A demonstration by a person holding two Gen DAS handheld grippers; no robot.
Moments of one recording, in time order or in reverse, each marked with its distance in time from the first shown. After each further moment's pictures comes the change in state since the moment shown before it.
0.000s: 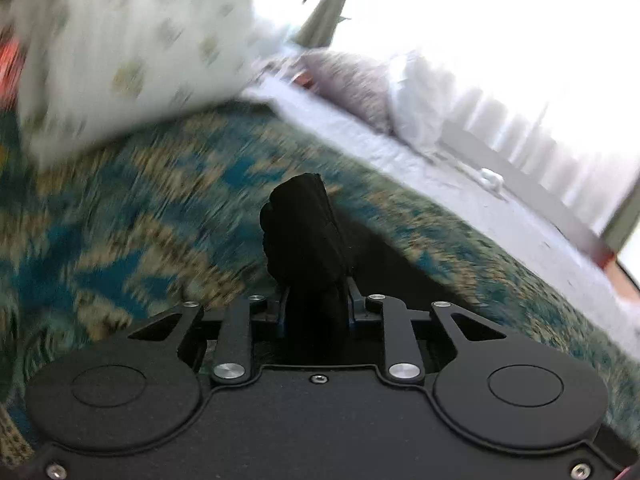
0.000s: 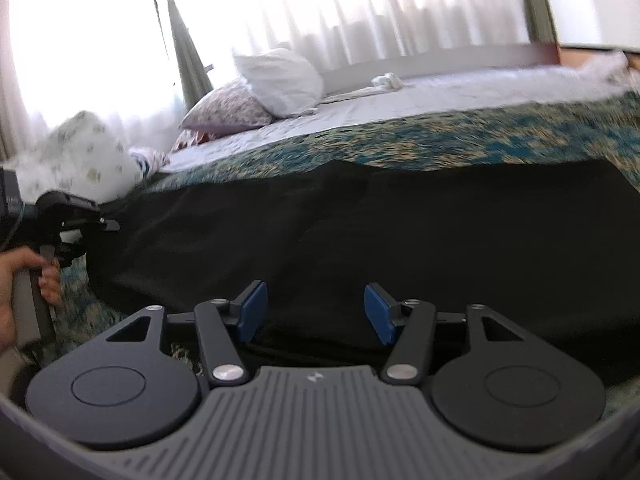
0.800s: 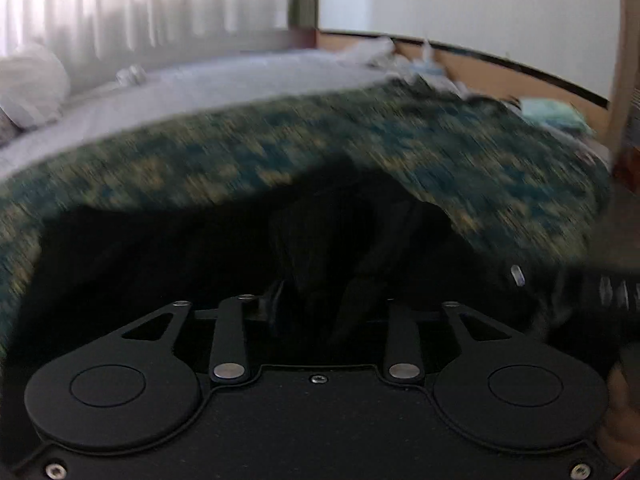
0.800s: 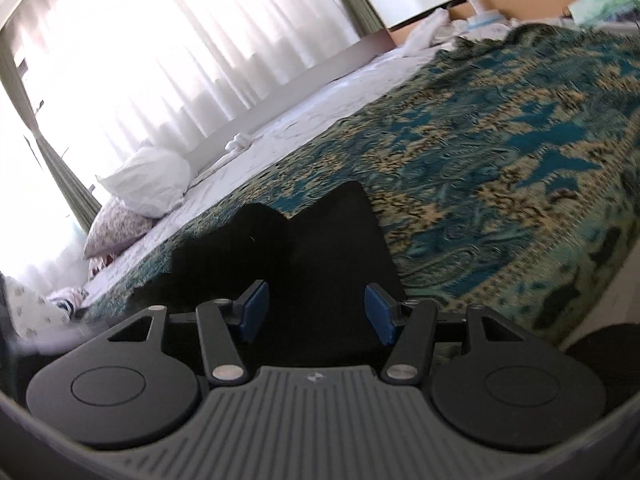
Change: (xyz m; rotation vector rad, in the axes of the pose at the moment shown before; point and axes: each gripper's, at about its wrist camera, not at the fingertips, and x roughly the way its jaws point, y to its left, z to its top) left arm -0.100 -0.316 -0.215 0.824 0.320 -0.636; right arm -0.098 -0.164 0.010 0.406 -0.156 -0.214
